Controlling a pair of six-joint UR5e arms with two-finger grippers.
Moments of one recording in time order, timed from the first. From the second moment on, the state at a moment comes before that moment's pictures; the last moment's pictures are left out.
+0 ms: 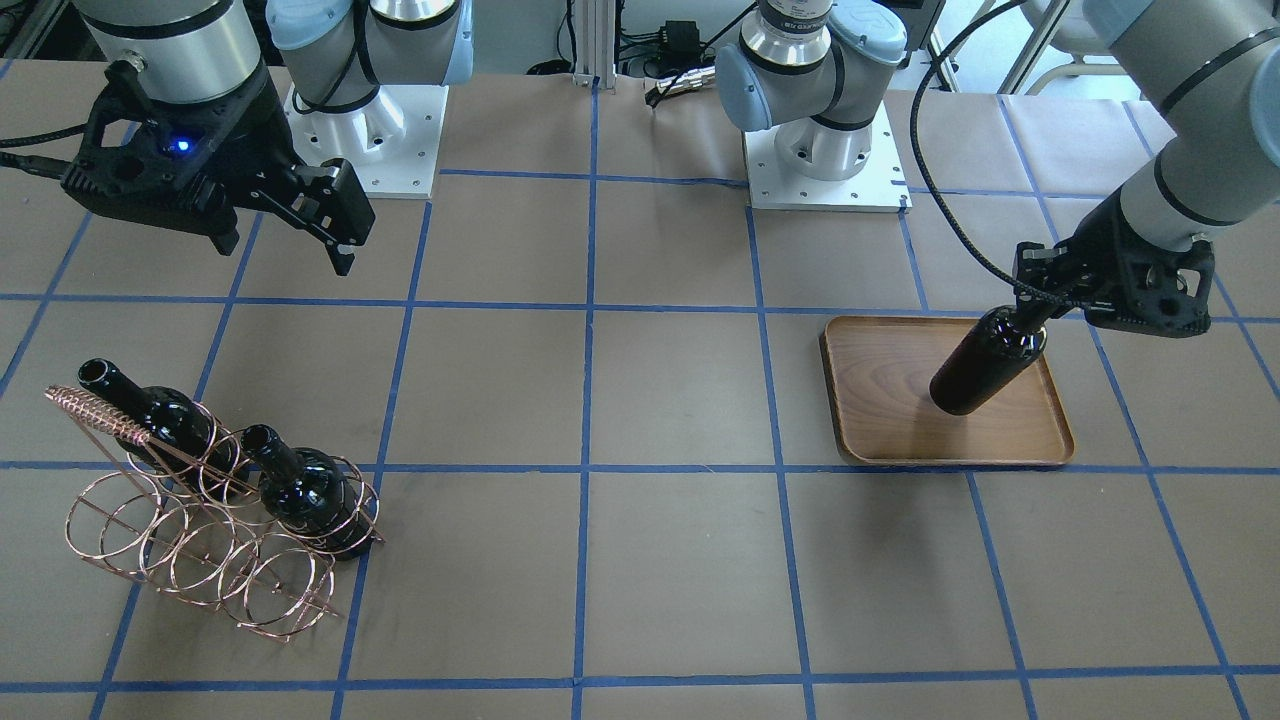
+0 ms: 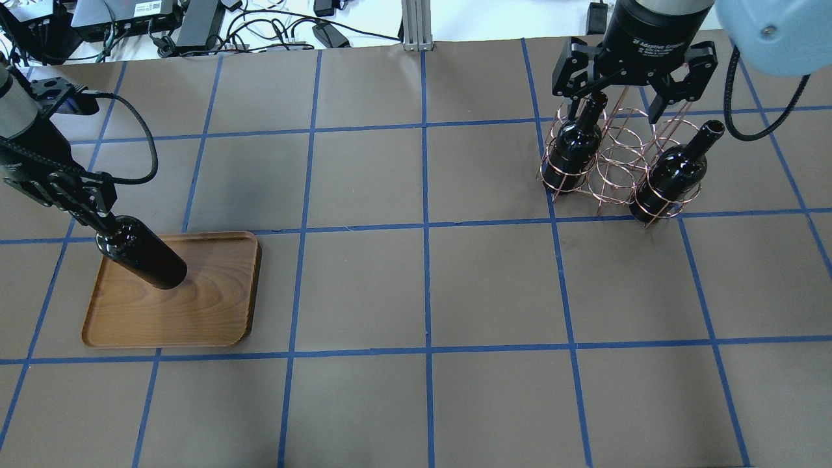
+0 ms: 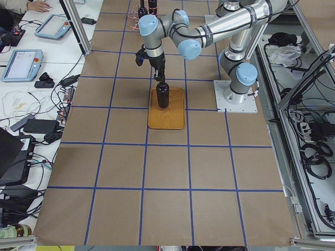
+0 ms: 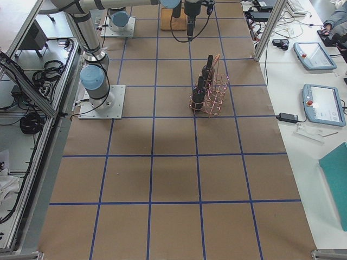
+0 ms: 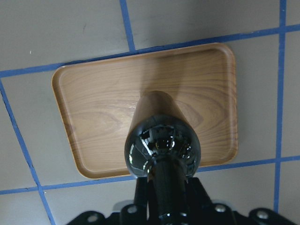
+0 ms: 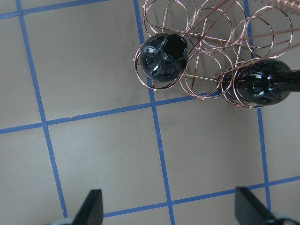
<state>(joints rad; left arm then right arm) -1.17 -1.62 -1.71 -1.53 1.68 0.54 1.62 -1.52 1.45 -1.54 -1.62 0.20</state>
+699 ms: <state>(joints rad) -1.16 -1.64 -1.74 -1.51 1.68 0.55 1.62 -1.52 1.46 -1.54 -1.62 0.20</state>
